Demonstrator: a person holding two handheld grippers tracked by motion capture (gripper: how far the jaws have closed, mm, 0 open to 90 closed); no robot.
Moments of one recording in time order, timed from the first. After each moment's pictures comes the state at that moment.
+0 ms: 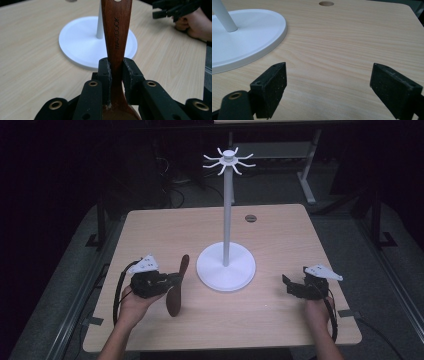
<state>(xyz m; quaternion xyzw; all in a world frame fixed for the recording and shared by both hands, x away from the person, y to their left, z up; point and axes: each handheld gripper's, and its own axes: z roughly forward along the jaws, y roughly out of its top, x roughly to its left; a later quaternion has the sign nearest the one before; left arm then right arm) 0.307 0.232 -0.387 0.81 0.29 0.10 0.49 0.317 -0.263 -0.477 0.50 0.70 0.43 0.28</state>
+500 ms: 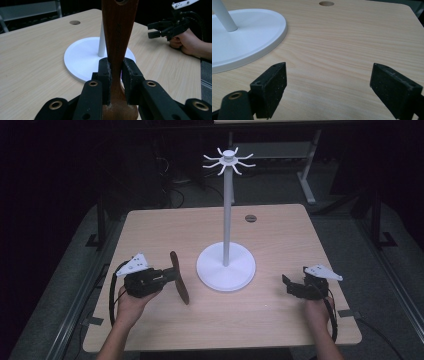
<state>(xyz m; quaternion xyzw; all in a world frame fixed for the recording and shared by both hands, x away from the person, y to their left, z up) 0.304 0.242 -0.378 0.78 0.29 0.12 0.54 0.317 -0.262 -0.477 0.50 0.70 0.42 0.28</state>
